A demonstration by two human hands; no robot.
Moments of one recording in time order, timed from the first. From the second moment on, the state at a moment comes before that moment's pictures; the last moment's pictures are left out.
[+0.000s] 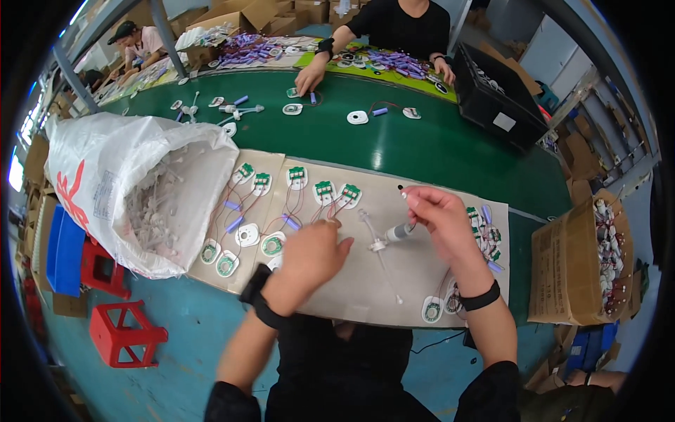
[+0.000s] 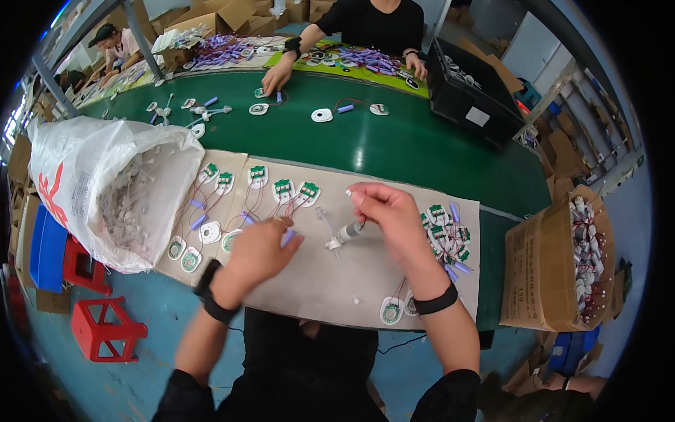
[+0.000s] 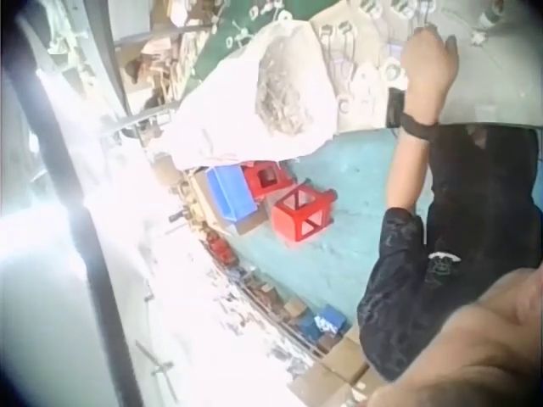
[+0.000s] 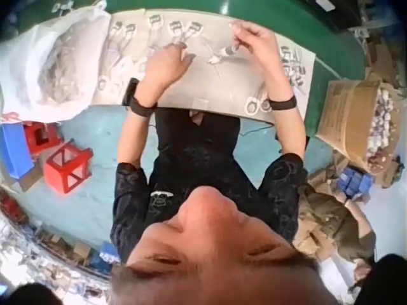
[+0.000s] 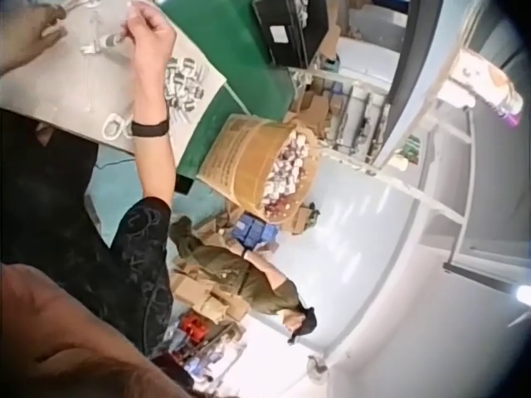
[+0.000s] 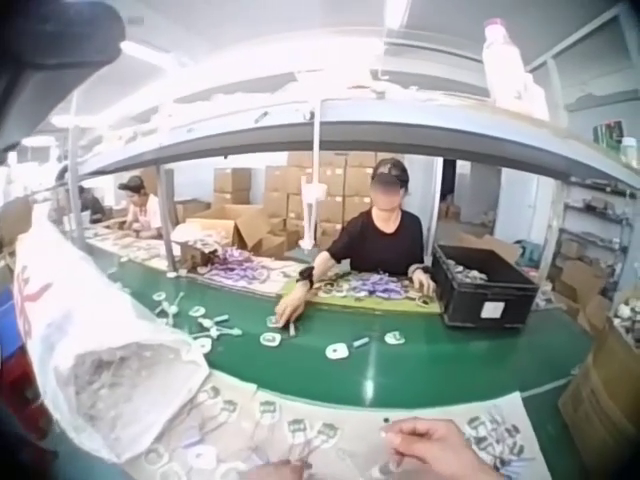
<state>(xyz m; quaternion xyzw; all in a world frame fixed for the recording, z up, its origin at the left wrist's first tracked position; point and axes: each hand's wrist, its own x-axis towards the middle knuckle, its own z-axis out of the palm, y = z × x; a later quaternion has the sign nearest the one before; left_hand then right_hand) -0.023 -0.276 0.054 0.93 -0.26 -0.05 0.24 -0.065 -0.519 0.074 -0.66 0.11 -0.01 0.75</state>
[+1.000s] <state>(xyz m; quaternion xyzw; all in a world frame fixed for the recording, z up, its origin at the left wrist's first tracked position) 0.325 -0.610 -0.010 0.88 -0.48 -0.06 0.02 0.068 -0.757 0.083 -0.65 0.11 -0.17 0.73</state>
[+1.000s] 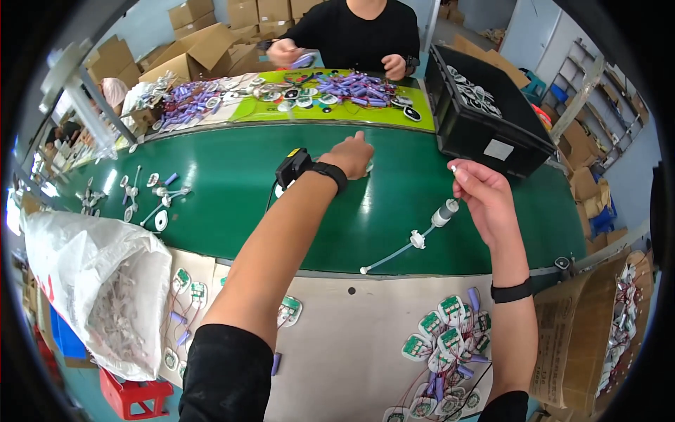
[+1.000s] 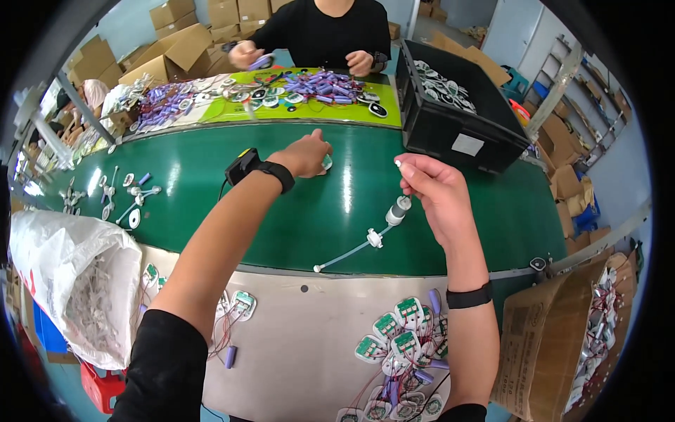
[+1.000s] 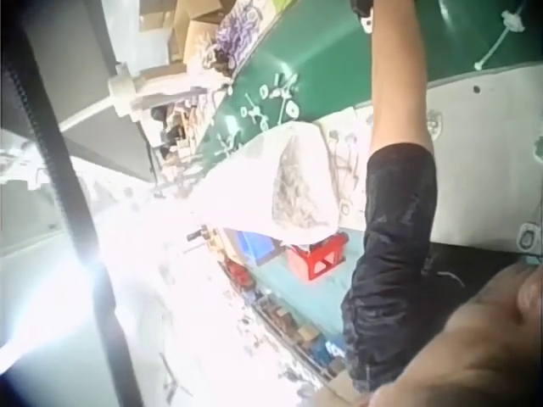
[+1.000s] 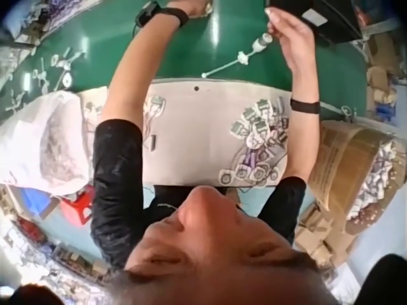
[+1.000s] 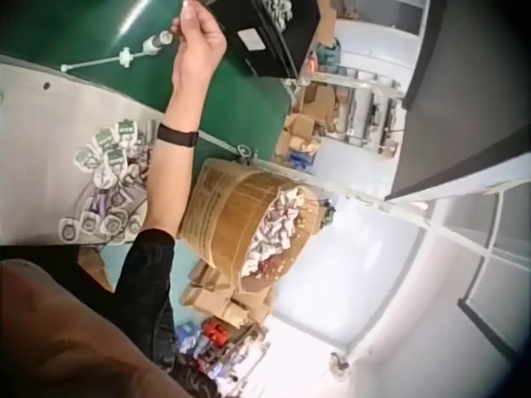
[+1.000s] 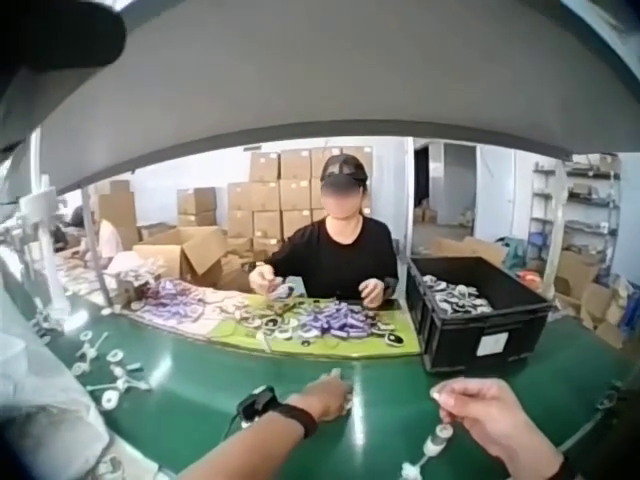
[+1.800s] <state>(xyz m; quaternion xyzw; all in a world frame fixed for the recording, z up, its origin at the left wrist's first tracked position) 0.254 -0.462 0.010 0.56 -0.10 -0.33 0.76 0.141 -0.631 0.025 -0.76 0.11 -0.18 0.62</state>
